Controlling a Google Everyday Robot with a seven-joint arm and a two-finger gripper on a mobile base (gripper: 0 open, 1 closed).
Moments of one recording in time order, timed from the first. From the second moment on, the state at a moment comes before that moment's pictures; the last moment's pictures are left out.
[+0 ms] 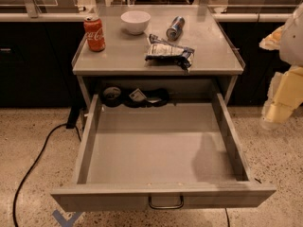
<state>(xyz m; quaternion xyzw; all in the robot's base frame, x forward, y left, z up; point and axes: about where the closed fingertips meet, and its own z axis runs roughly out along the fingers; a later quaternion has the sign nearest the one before) 0.438 -0.216 0.977 -0.60 0.78 -0.04 0.16</state>
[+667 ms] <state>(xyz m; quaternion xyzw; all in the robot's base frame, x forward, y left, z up) 0.459 -0.202 0.979 -0.62 0.76 -0.04 0.19</state>
